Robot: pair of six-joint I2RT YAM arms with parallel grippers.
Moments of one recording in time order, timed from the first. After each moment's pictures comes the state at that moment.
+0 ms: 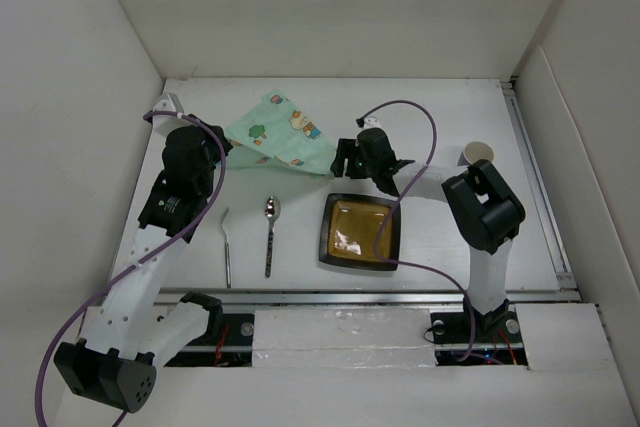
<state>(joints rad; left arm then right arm) -0.29 0.93 0.98 -0.28 -0.42 -0.64 0.57 1.95 1.14 0.24 0.05 0.48</state>
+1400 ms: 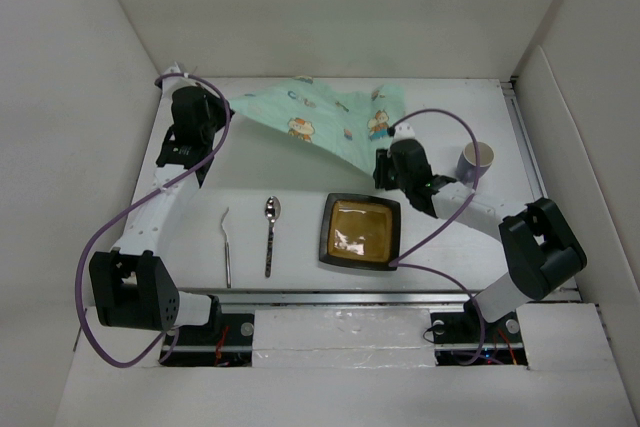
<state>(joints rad) -0.11 1.33 1.15 -0.05 -0.18 -0.68 0.51 1.54 0.90 0.15 0.18 0.29</state>
